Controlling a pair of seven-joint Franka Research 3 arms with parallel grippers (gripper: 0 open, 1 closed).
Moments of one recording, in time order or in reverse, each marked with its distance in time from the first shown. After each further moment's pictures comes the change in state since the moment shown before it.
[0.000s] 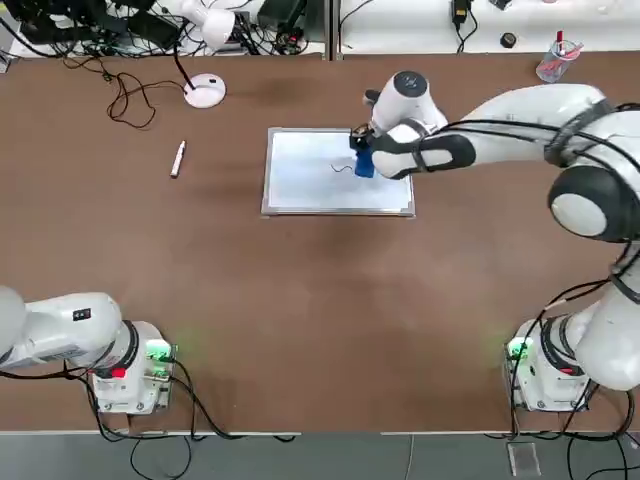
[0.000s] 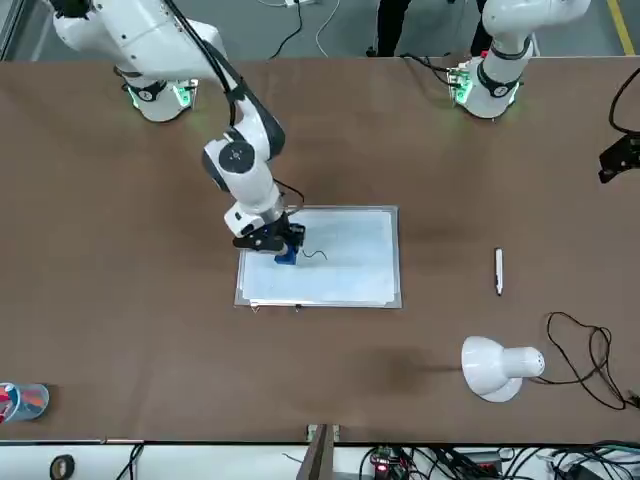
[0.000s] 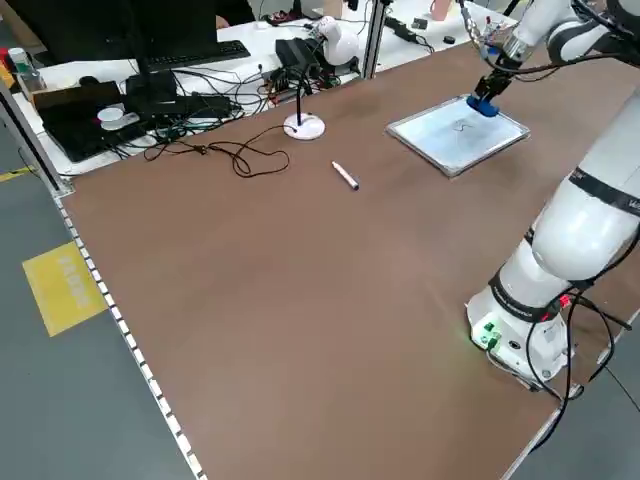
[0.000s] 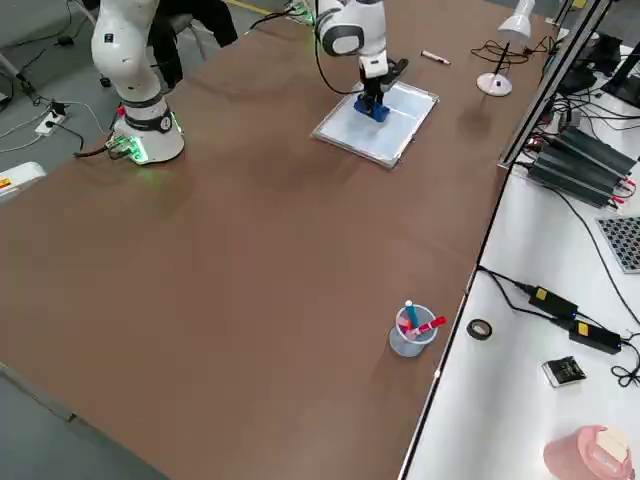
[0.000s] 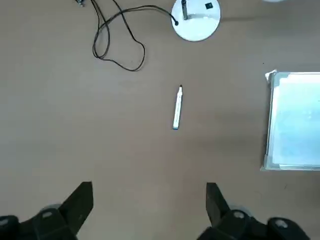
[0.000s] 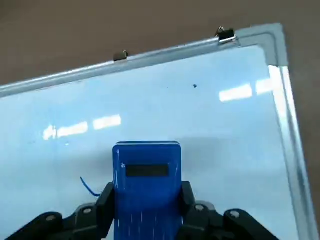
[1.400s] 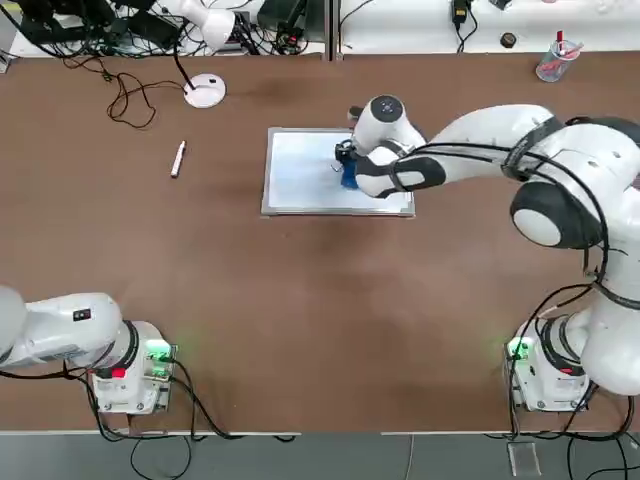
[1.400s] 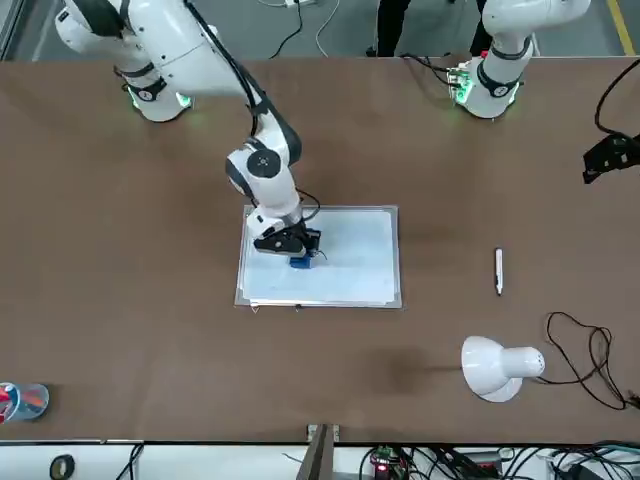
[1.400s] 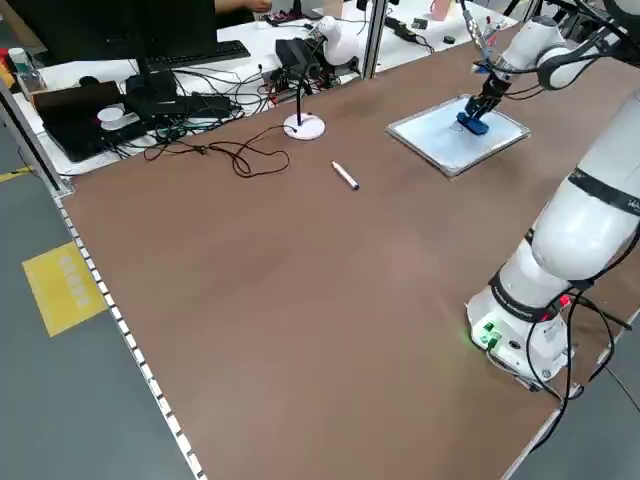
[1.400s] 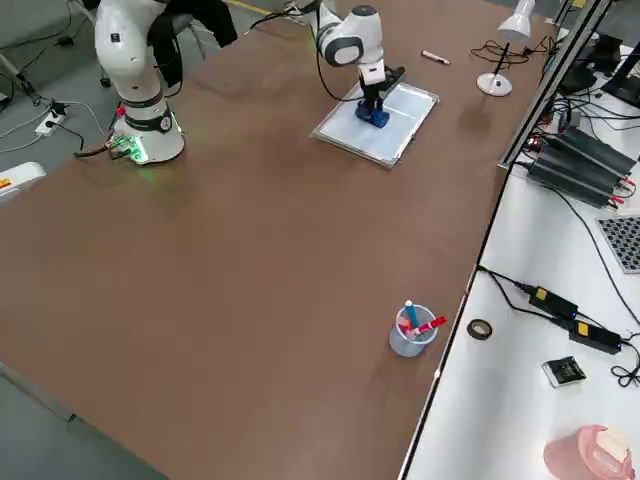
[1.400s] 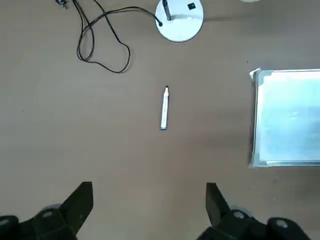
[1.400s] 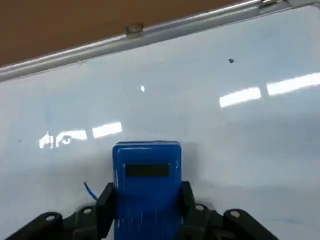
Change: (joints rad) left arm 0.002 0.002 -0.019 0.002 -0.033 0.005 0.000; right arm 0.151 0.134 -0.091 0.091 -0.004 0.073 0.119
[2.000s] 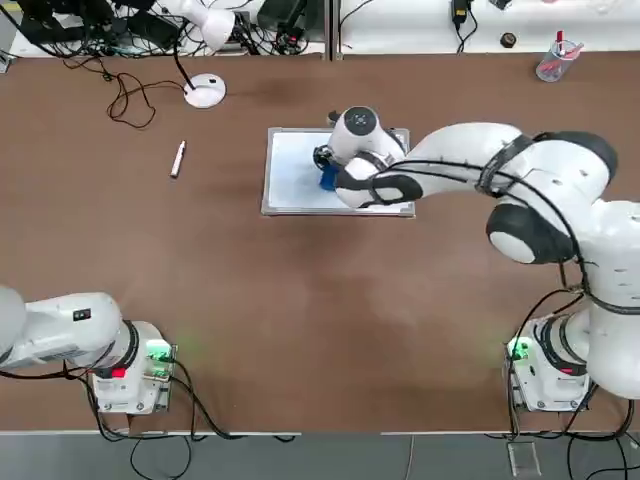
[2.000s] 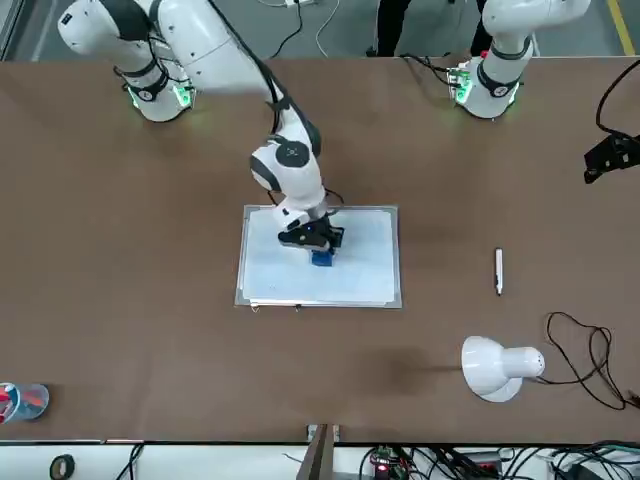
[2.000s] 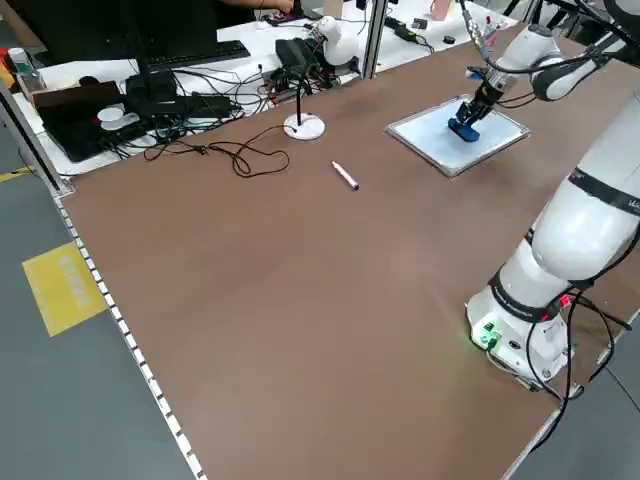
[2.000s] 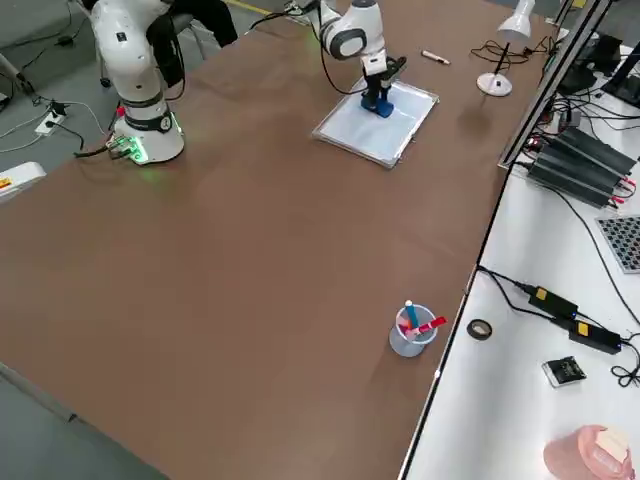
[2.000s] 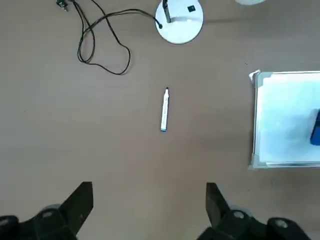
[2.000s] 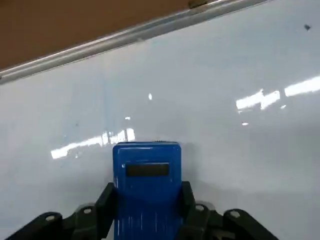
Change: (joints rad) left arm -0.002 0.000 0.000 0.001 0.000 0.006 0.000; right arm 0.138 0.086 -0.072 0.124 -0.002 0.000 0.135
